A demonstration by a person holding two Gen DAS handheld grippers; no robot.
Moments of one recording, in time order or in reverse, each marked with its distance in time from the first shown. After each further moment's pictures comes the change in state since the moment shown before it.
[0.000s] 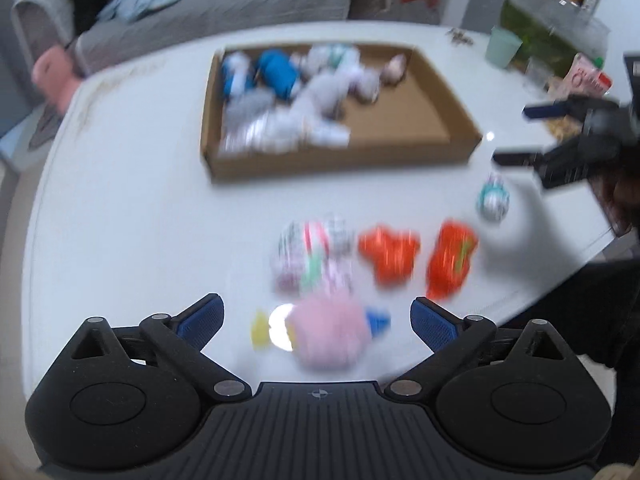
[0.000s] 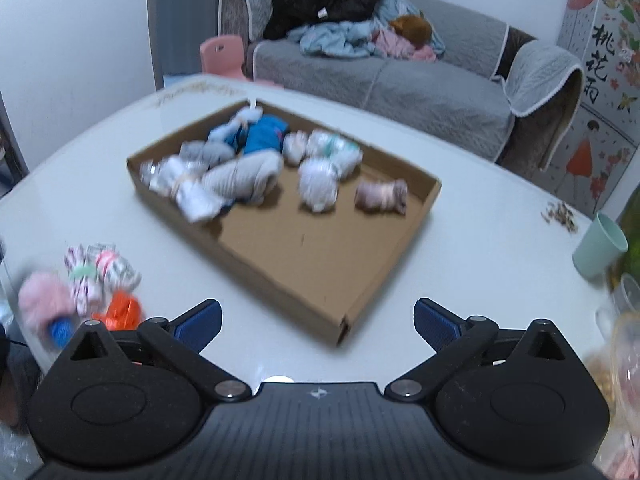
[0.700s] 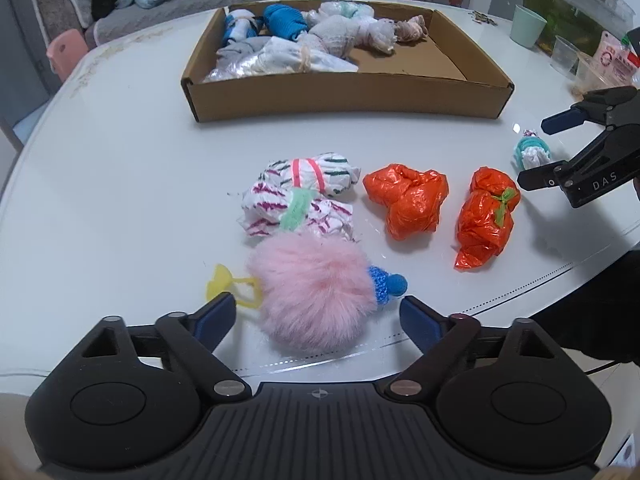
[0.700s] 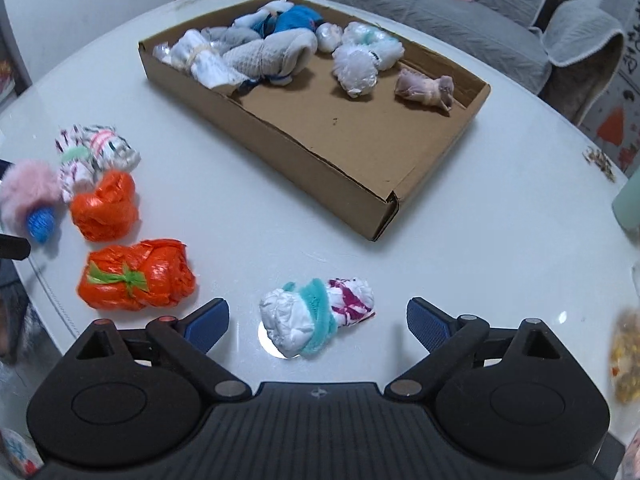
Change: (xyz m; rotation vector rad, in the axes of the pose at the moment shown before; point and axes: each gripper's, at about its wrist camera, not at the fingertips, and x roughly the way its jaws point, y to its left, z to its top) left arm 0.065 -0.009 -0.041 -0.040 -0.041 0.048; right arm 0.050 0.017 -0.044 -0.086 0.203 0.034
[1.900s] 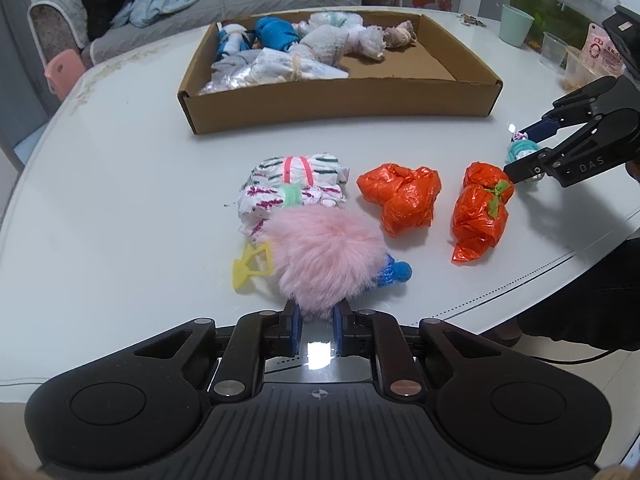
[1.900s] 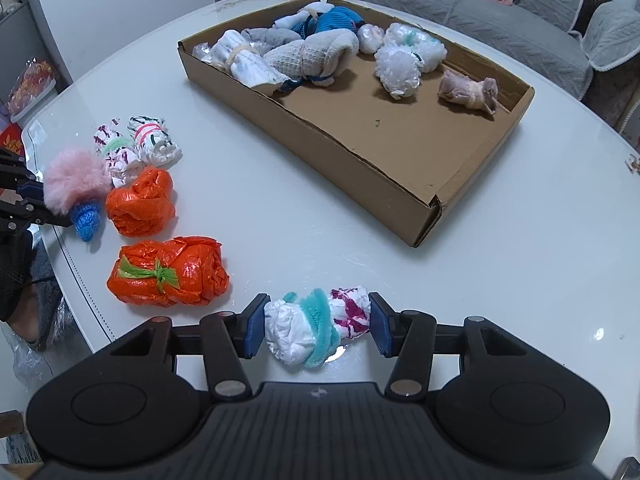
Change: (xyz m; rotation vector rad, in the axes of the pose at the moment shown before) left arm -0.009 -0.005 -0.007 0.054 -0.045 0.014; right arm 0.001 -0.002 -0.003 -0.025 -0.016 0.148
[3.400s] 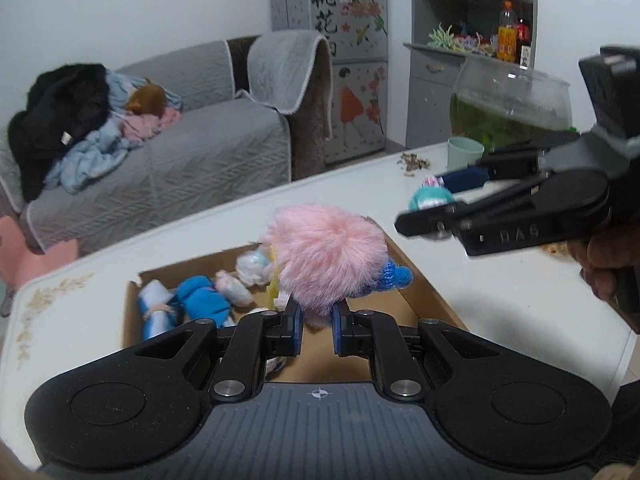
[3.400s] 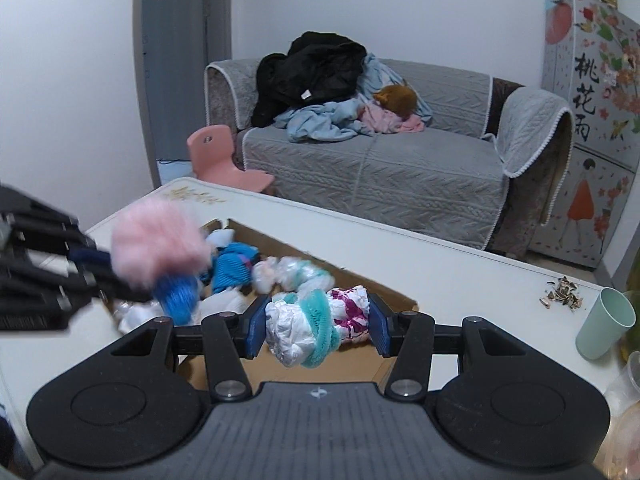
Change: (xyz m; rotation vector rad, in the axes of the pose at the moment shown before) left arm 0.012 -0.031 0.207 0.194 -0.341 -0.144; right arm -0.058 -0.074 0.099 0.143 -0.463 -0.150
